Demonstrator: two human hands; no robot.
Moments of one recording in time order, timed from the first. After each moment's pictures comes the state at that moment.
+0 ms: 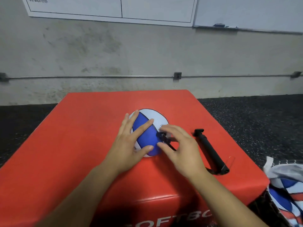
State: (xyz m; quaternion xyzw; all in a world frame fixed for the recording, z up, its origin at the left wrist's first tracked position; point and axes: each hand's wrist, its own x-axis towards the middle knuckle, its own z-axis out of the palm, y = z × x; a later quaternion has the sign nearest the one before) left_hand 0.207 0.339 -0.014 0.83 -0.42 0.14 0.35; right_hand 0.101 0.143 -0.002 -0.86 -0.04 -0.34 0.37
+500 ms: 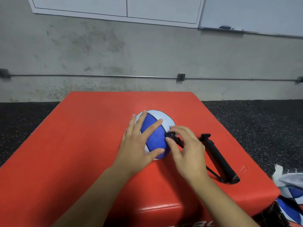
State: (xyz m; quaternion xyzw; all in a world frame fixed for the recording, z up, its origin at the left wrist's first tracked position) left_hand 0.210 0.320 -0.011 0.85 -0.38 0.15 0.34; right_hand 0.115 0.150 -0.002 -0.86 0.03 -0.40 0.32
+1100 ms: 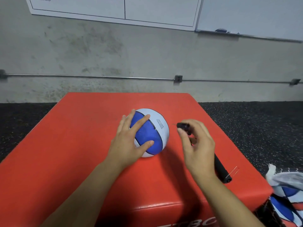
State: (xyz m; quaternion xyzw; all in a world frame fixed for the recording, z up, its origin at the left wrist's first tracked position) left_hand 0.216 0.330 -0.001 0.86 -0.32 0.12 0.37; right_hand 0.100 0.136 0.019 -0.80 0.03 -0.46 0.38
